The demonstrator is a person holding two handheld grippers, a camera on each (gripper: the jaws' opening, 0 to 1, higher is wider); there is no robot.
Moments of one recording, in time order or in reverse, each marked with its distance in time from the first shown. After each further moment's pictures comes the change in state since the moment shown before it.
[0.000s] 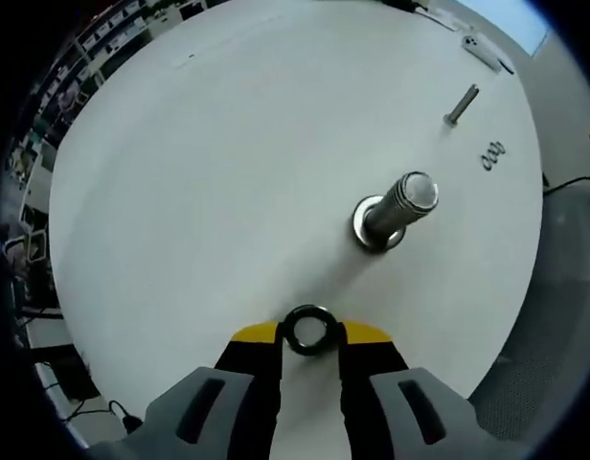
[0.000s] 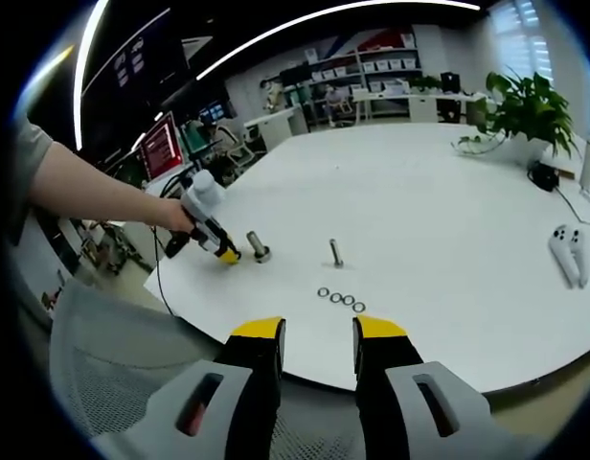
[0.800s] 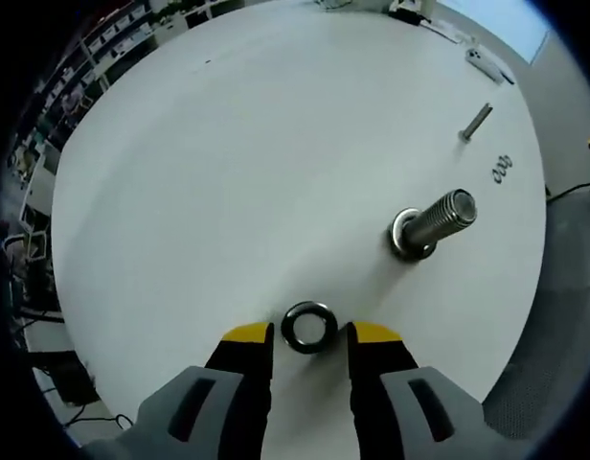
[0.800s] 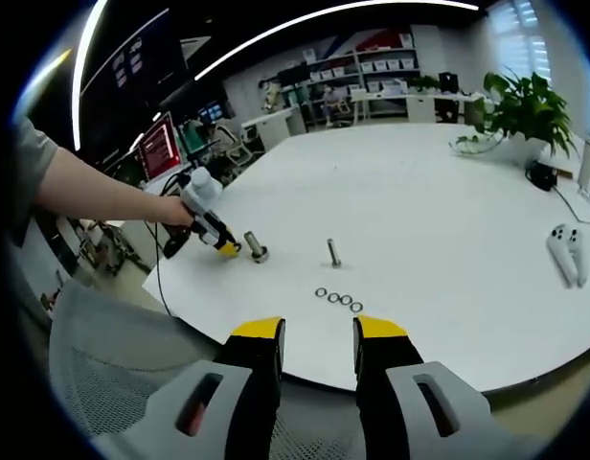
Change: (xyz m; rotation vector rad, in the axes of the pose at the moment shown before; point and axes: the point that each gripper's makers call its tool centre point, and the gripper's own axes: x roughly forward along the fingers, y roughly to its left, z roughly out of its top) left arm 0.001 0.037 0.011 -0.014 -0.064 0.000; right arm 0.000 -0.003 0.000 0.004 0.001 -0.011
